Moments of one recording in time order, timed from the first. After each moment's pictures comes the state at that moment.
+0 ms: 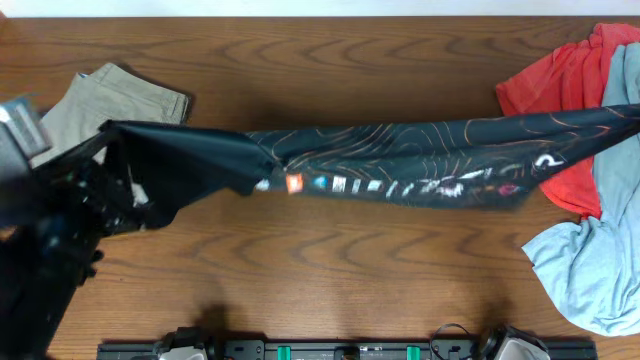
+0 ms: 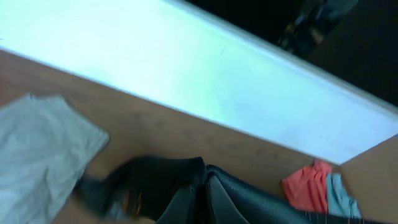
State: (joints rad) left arm 0.10 1.01 1.93 -1.24 0.23 -0.41; right arm -0.43 1.18 2.04 -1.31 -0.21 0.11
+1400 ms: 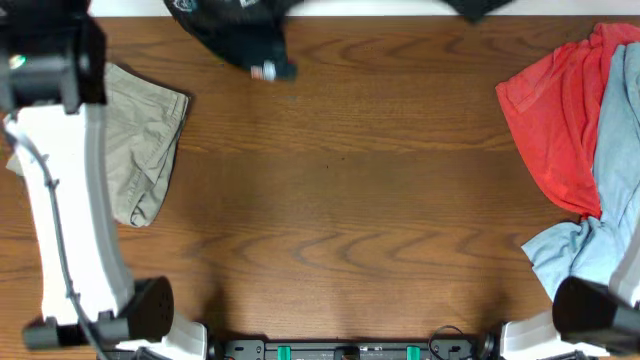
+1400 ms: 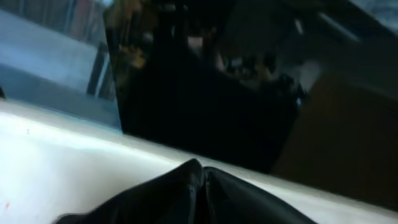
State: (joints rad) left arm 0.07 1.71 2.27 -0.50 0.25 -0.49; right arm -0.25 1.69 2.14 -0.55 -0.22 0.36
